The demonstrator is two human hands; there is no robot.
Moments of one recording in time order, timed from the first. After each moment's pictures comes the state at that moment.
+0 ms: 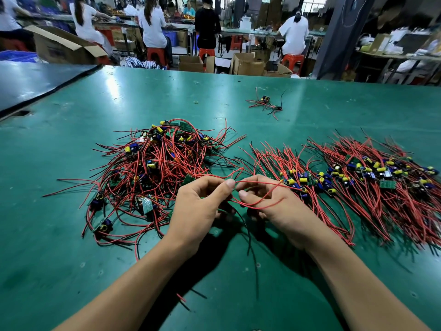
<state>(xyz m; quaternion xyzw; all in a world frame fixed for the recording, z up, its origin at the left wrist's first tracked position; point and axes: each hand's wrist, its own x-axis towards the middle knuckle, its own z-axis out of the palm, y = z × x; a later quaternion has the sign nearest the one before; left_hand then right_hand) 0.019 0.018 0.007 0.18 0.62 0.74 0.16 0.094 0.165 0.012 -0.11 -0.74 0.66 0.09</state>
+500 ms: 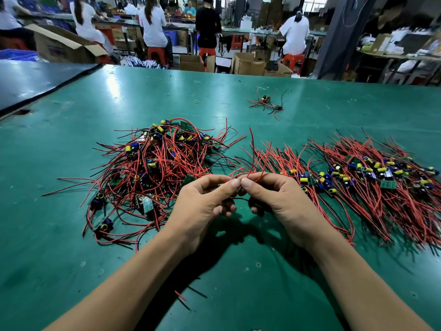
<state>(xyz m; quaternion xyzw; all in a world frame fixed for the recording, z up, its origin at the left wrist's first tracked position) 0.016 0.017 0.013 0.13 0.52 0.79 0.28 0.091 0.165 0.016 -0.07 -0.68 0.71 0.14</state>
